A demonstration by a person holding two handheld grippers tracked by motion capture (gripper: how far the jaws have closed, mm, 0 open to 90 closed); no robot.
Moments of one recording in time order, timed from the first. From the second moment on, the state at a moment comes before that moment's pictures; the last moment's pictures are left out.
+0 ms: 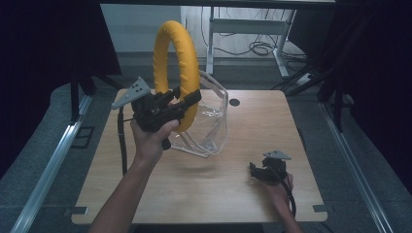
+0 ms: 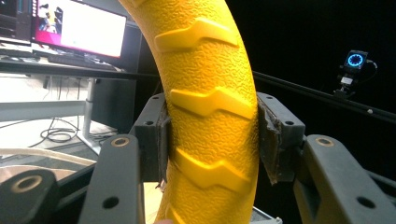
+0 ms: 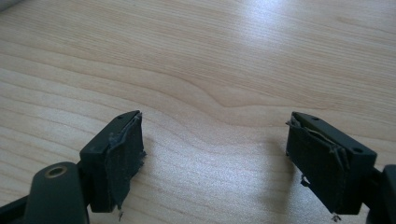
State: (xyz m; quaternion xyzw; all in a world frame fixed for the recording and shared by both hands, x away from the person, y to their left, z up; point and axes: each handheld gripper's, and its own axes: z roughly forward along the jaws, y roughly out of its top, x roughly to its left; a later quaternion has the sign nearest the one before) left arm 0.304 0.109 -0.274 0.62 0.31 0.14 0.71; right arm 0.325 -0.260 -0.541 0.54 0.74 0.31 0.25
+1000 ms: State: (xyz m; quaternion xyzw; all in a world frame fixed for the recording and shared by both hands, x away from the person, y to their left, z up) left arm 0.321 0.046 -0.281 0.64 0.29 0.10 0.71; right arm 0.324 -0.259 -0.540 0.54 0.74 0.31 0.25
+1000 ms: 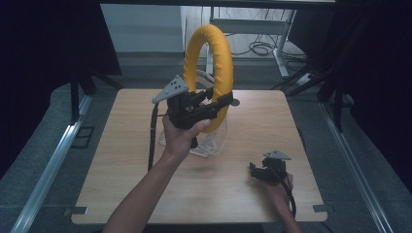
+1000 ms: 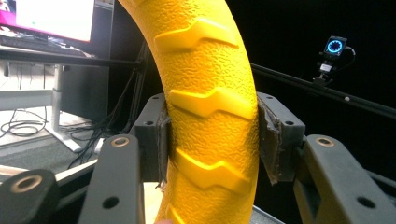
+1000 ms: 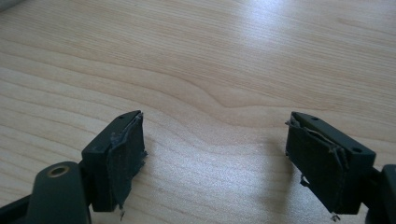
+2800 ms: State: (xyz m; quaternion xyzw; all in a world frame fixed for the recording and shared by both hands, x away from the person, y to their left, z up) left arm 0.378 0.069 -0.398 0.63 0.42 0.06 0.65; right arm 0.323 -0.258 -0.540 0.53 0.74 0.31 0.26
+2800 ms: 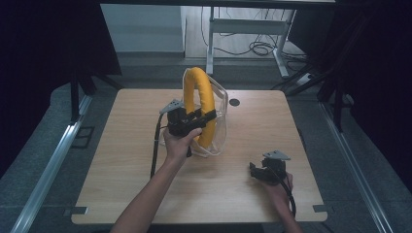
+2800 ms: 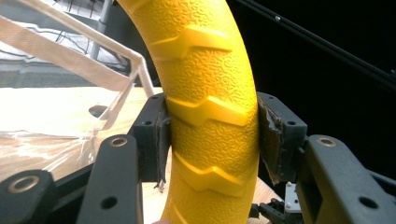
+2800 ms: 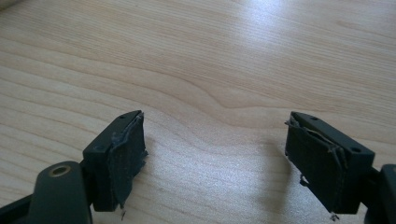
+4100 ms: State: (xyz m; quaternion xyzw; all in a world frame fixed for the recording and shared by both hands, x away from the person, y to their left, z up) left arm 0.345 0.128 -0.402 0.67 0.42 0.08 0.60; right arm 0.323 -0.257 -0.540 0.53 0.74 0.31 0.26
